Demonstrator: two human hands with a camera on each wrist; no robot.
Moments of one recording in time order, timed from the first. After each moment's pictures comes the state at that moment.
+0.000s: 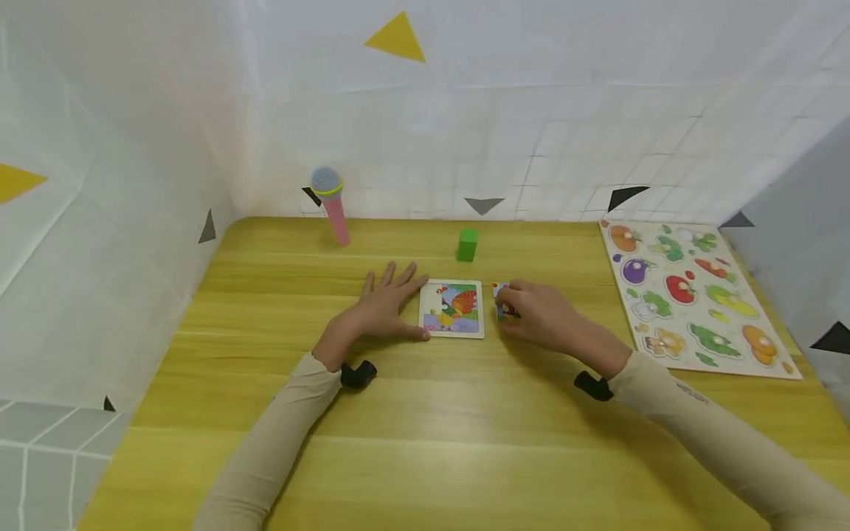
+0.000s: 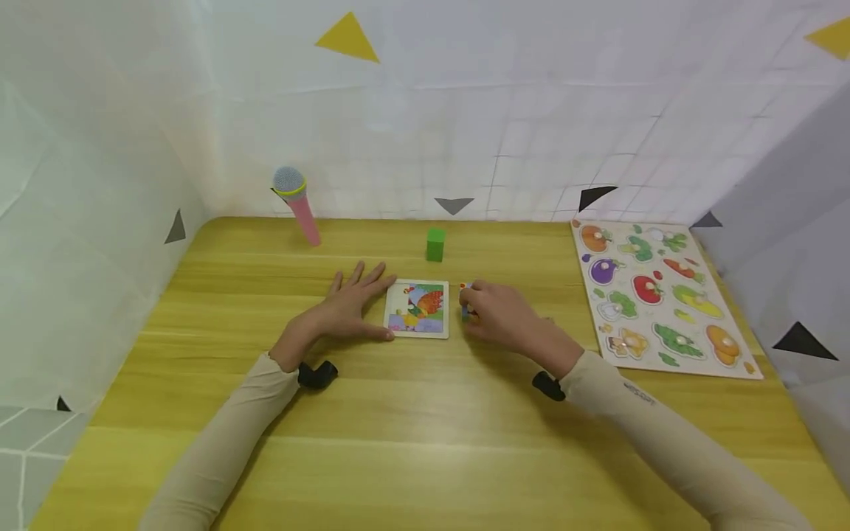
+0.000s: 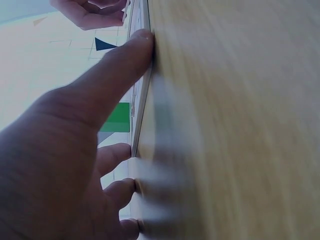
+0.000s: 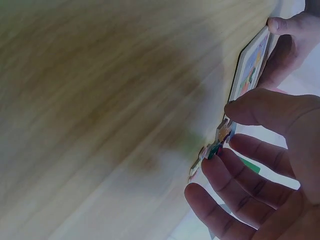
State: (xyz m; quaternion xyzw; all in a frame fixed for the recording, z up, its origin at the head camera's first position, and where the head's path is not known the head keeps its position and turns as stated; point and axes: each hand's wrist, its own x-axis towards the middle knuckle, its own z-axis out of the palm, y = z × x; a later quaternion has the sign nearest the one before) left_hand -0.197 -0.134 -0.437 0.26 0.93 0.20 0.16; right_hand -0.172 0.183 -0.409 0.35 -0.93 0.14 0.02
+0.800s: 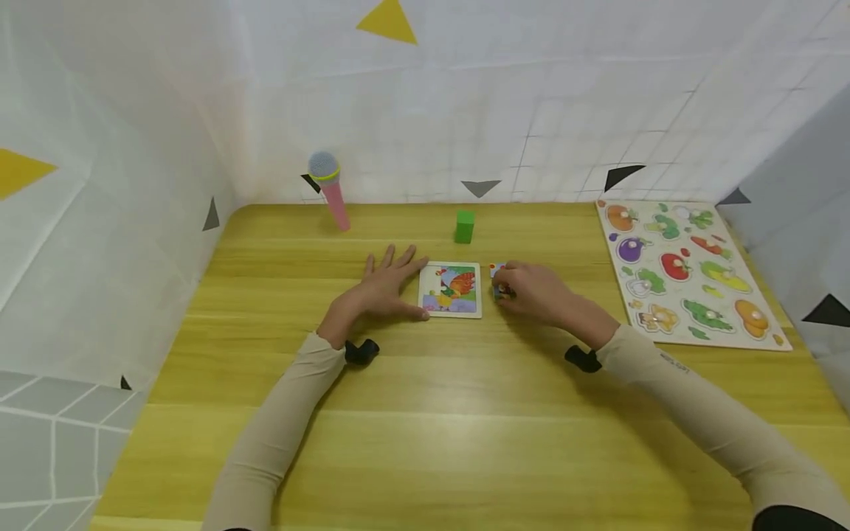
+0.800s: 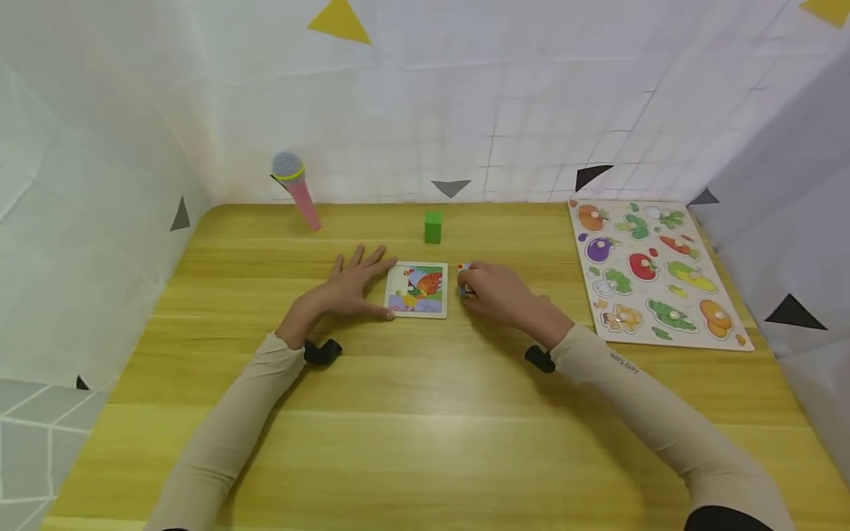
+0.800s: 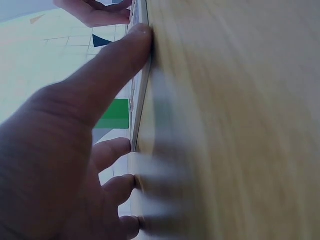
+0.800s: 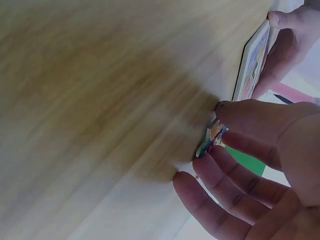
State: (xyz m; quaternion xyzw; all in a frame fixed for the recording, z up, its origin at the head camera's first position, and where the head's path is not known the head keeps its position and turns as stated) left_hand -0.202 -0.133 -0.433 0.26 0.93 0.20 0.18; right_hand -0.181 0.183 -0.413 0.34 -0.93 0.15 -0.02
